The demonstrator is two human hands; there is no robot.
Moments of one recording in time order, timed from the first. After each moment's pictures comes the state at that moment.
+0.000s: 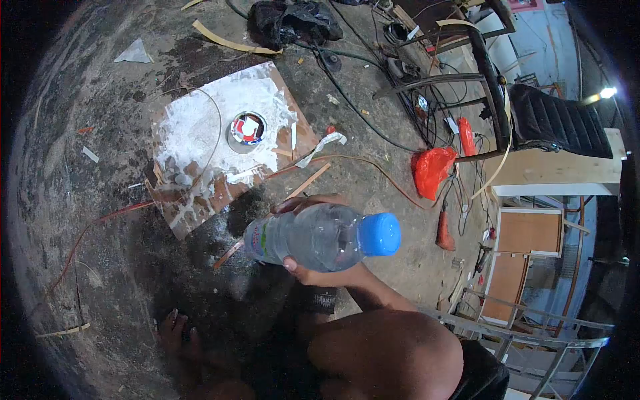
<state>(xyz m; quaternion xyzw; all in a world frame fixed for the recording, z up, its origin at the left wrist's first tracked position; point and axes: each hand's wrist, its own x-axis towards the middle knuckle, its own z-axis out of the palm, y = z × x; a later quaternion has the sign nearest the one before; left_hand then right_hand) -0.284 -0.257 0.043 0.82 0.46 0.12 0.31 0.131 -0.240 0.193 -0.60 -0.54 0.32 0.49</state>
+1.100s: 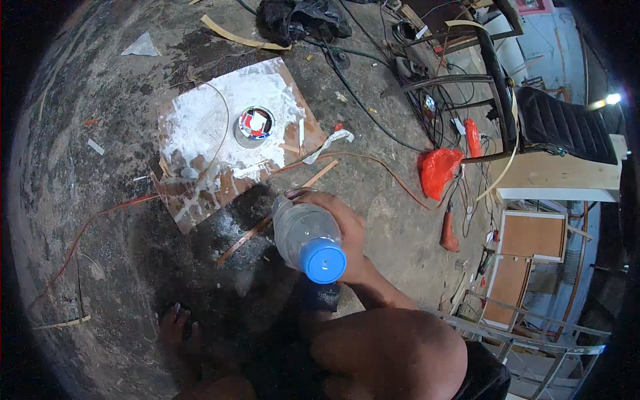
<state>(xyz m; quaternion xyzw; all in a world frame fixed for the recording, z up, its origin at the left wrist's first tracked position) -0.301 -0.262 0.027 0.83 0.45 0.10 0.32 0.130 -0.235 0.195 -0.68 -0.56 0.18 0.43</state>
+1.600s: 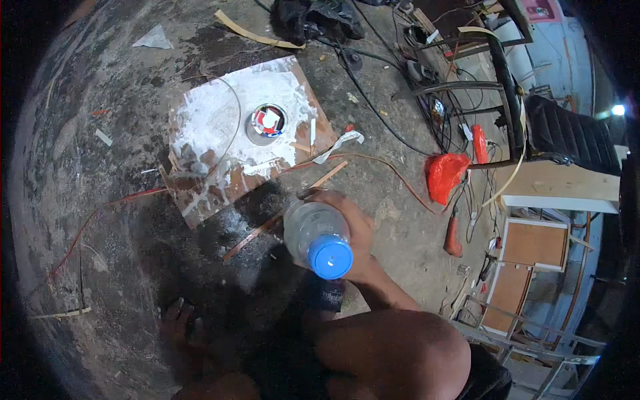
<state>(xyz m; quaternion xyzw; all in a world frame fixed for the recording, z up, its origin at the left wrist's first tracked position) -0.289 -0.259 0.043 0.81 0.48 0.10 0.34 0.132 -0.234 0.193 -0.69 -0.59 0.16 0.40</state>
